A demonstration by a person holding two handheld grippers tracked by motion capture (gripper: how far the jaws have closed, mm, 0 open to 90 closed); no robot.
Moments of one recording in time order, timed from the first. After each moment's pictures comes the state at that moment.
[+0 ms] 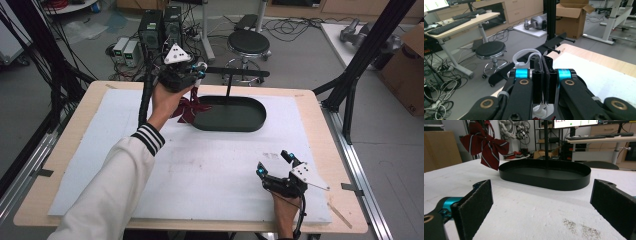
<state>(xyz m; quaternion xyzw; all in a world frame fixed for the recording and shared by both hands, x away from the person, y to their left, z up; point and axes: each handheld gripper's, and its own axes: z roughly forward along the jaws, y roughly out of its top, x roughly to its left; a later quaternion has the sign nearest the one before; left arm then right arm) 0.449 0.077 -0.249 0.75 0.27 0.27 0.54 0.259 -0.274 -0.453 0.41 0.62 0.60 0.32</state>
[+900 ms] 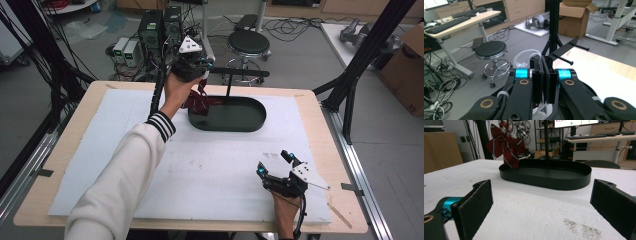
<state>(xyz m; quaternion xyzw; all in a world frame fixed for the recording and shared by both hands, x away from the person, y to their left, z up) 0.490 0.054 -0.255 0.75 0.28 0.26 0.54 0.260 -0.275 -0.453 0.40 0.62 0.60 0.32</state>
